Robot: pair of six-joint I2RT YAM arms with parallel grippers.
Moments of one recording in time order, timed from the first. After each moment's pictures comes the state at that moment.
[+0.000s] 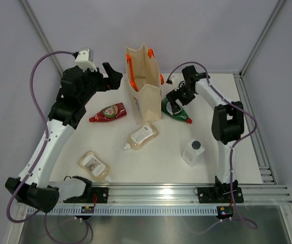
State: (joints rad) left arm -0.34 1.28 1.45 -0.31 0.05 -0.34; right arm 0.27 2.12 1.84 -0.92 -0.33 -0.45
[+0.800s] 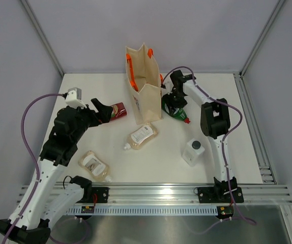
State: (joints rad) left arm -0.34 0.75 0.93 -0.43 -0.05 -0.50; right arm 0.34 2.39 2.08 -1.01 -0.14 -0.26
